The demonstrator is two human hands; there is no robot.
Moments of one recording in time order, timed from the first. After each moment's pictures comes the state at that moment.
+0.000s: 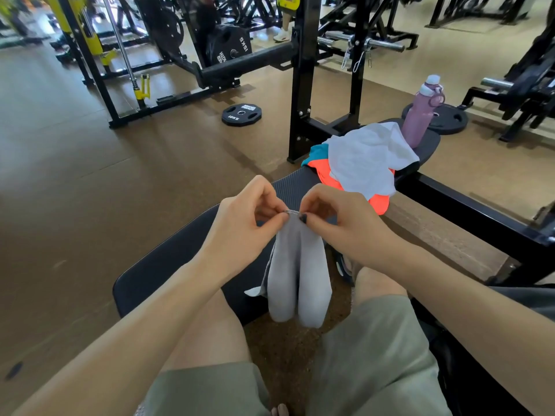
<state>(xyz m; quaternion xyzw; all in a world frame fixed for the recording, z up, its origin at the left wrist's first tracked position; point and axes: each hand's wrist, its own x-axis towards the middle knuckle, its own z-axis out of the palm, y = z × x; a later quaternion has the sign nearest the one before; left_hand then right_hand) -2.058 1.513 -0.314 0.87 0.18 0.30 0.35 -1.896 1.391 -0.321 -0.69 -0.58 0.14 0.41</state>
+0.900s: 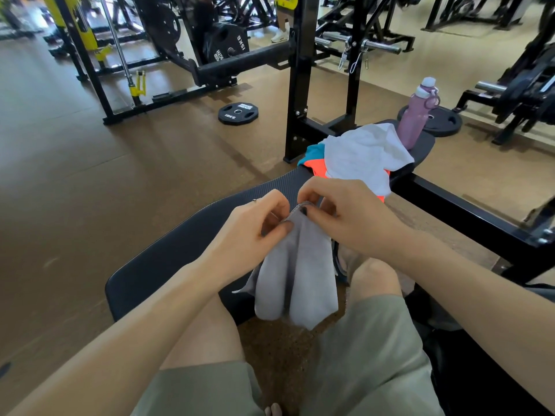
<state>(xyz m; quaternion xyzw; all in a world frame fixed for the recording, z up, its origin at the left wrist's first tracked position) -2.052 1.518 -0.335 0.90 0.15 0.23 0.33 -1.884 1.391 -0.308 -0.70 -0.64 0.04 0.33</state>
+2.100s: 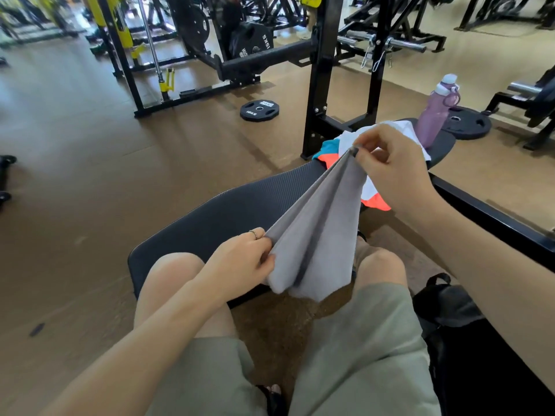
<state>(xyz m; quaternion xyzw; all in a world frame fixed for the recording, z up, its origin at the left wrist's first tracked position) -2.098 1.495 -0.399 0.97 0.22 0.09 0.08 -1.840 1.377 -0.306 -0.73 -0.46 0.01 0.51</state>
